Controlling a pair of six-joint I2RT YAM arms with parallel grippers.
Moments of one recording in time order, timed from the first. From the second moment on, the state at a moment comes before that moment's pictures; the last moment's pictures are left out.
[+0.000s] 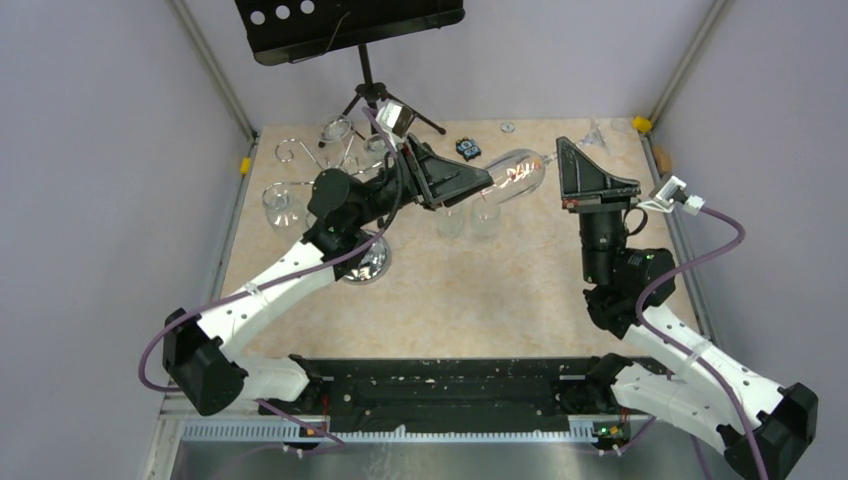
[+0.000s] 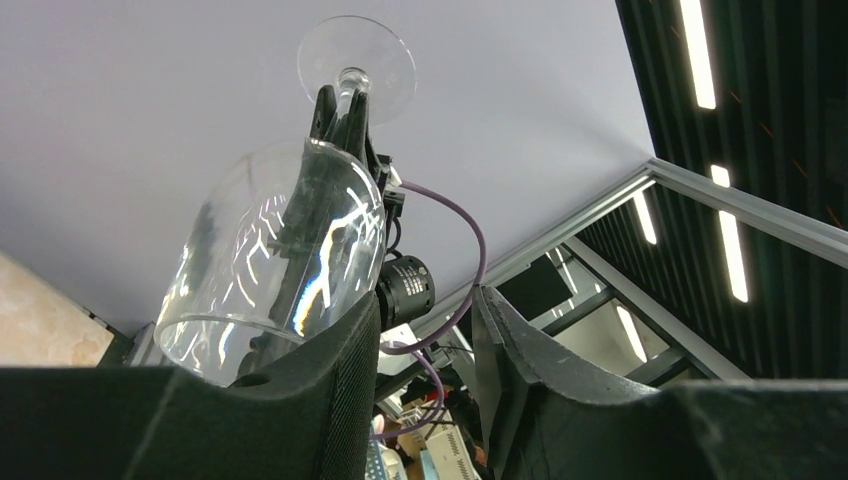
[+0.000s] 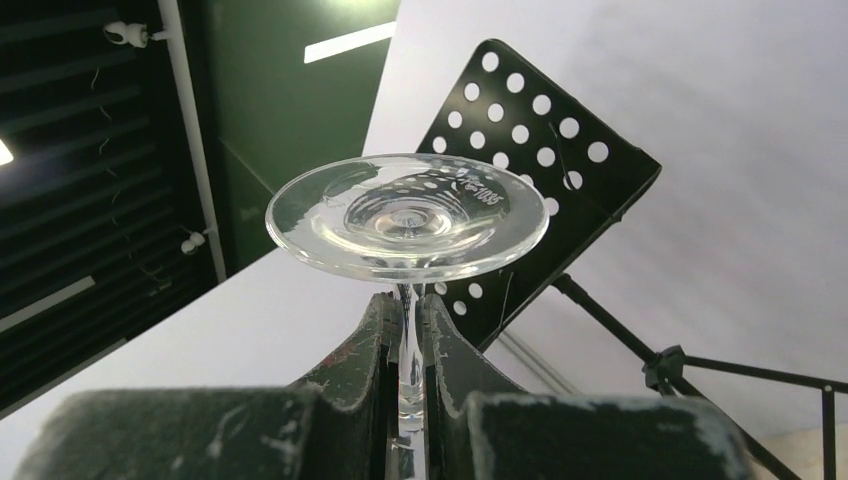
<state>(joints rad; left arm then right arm) -0.73 1.29 1.16 0.68 0.56 -1.45 0.70 0.82 0.70 0.95 0.40 0.82</state>
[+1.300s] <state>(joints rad) -0.73 1.31 1.19 0.57 0.56 -1.40 0.70 0.86 0.63 1.12 0.45 0.88</state>
